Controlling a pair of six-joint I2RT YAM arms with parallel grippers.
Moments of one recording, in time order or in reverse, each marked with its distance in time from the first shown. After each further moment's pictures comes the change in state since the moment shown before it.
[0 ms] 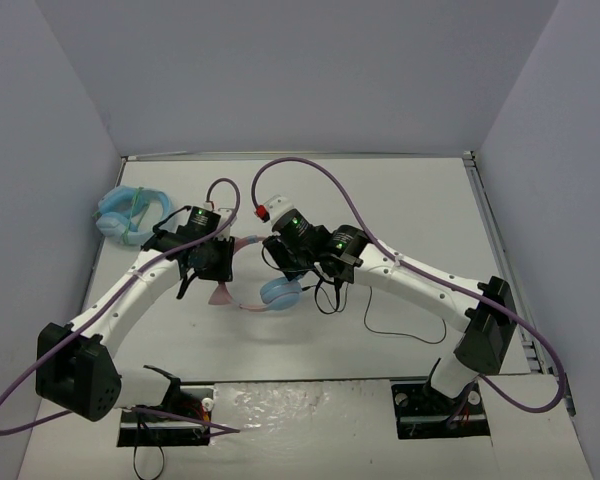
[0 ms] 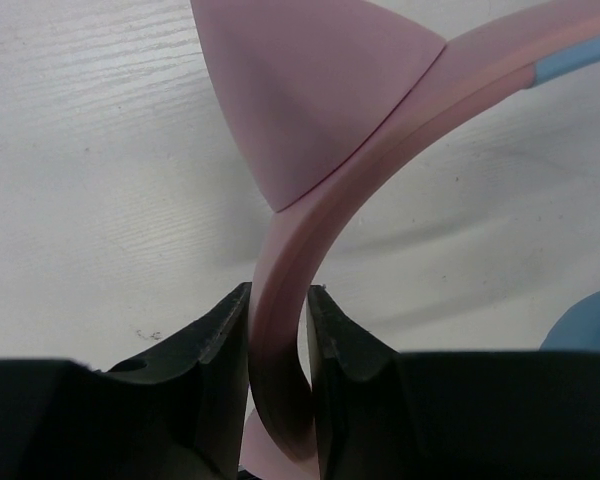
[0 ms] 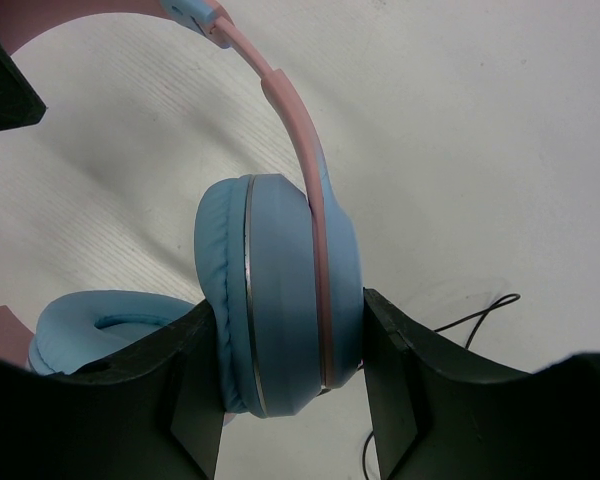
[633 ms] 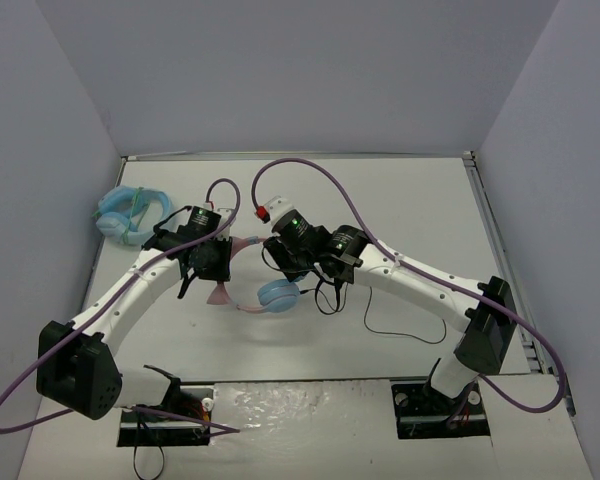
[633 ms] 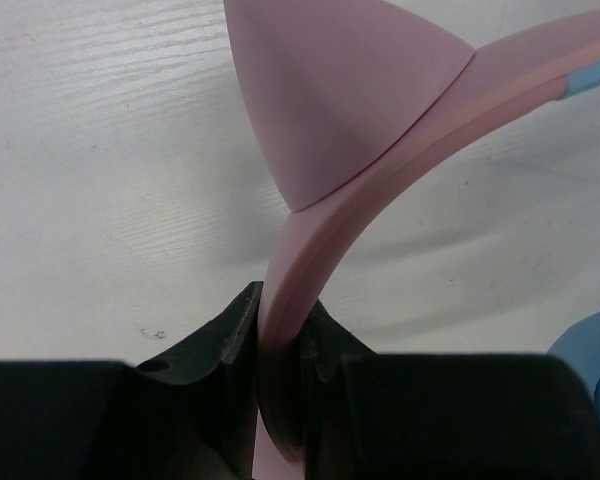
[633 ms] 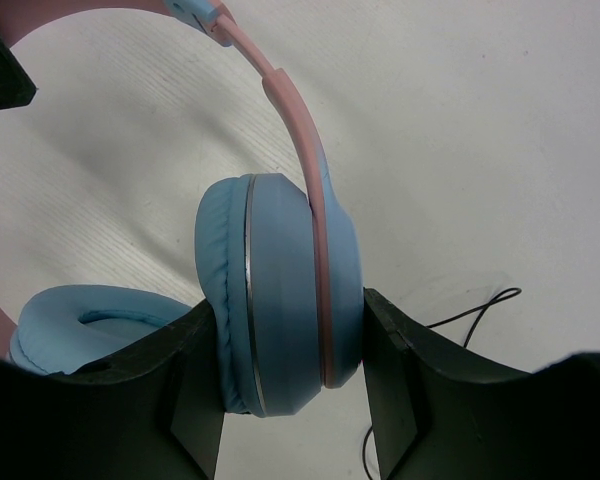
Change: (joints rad) left arm -0.004 0.008 0.000 -0.001 -0.014 -0.003; right arm 0.000 0.000 0.000 -0.013 0.002 0.003
